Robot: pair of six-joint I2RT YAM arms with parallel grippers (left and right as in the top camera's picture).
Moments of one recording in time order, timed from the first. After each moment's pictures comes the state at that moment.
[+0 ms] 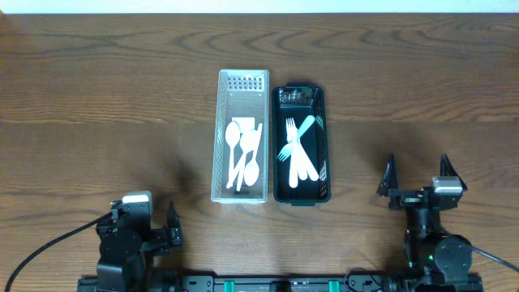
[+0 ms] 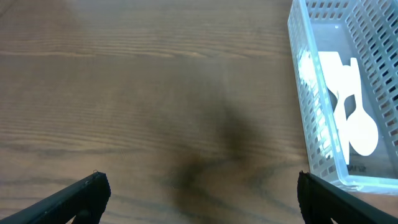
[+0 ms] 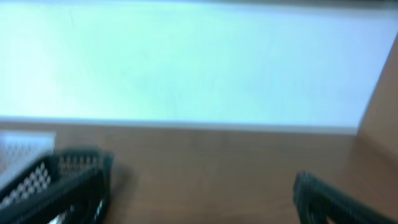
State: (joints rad) left arm -0.17 0.13 0.54 -1.02 -0.22 -0.08; right arm 0.08 0.01 0.09 0.04 0.09 -0.01
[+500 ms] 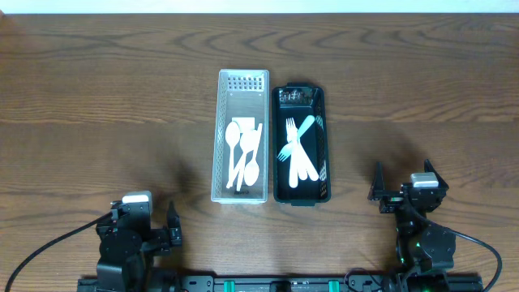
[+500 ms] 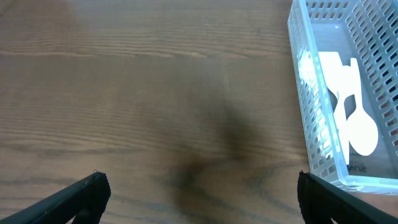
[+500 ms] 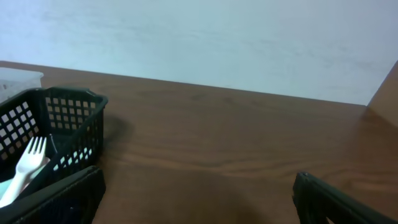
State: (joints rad) left arm -0.17 0.13 0.54 -1.02 -0.22 -0.08; right arm 0.08 0.02 0.01 -0.06 0.07 -0.06
